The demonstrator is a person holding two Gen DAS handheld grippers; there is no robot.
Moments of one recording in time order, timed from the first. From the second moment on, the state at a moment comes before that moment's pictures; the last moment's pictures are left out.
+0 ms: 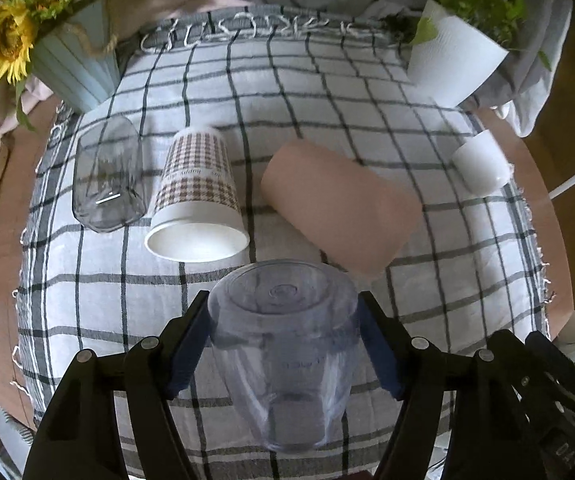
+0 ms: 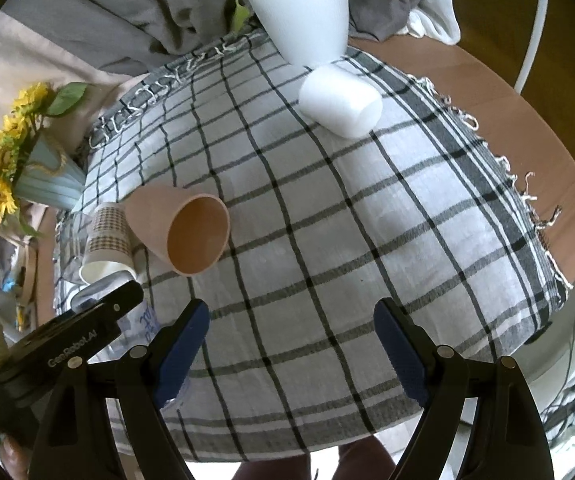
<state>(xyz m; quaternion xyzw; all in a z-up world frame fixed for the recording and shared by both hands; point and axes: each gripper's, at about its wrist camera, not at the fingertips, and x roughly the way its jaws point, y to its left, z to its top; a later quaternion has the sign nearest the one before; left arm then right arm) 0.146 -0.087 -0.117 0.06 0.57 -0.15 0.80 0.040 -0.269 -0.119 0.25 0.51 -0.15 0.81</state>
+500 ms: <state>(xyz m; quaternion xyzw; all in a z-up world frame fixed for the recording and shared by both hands) 0.090 -0.076 -0.097 0.07 0.54 -0.17 0.82 0.030 -0.256 -0.113 0.20 0.53 -0.14 0.81</state>
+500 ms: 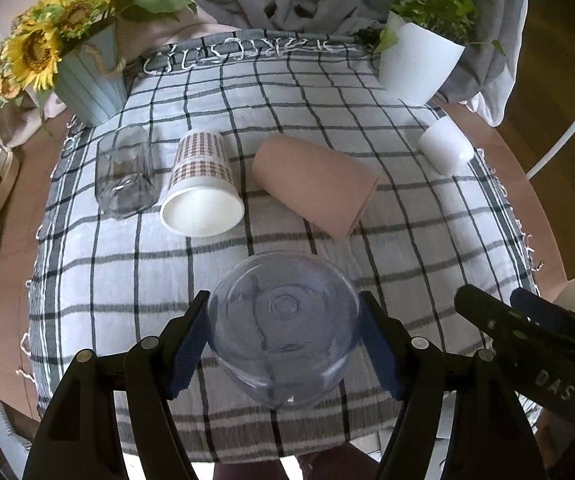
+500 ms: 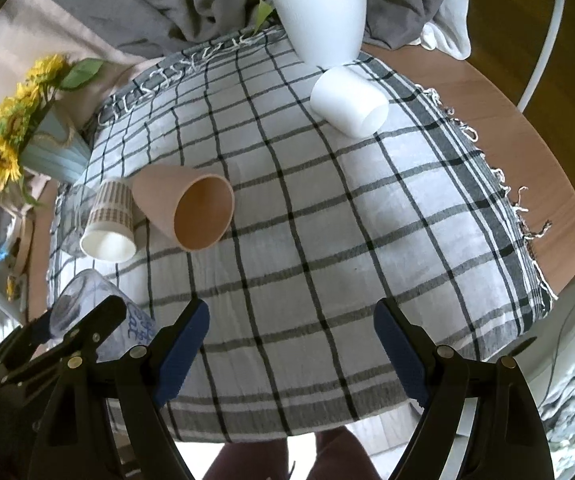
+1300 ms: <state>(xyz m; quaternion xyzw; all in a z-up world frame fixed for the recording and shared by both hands) 0.066 -0.066 -0.110 0.04 0.56 -0.18 0.80 0.015 -0.246 -0.115 0.18 0.54 -0.15 0.81</state>
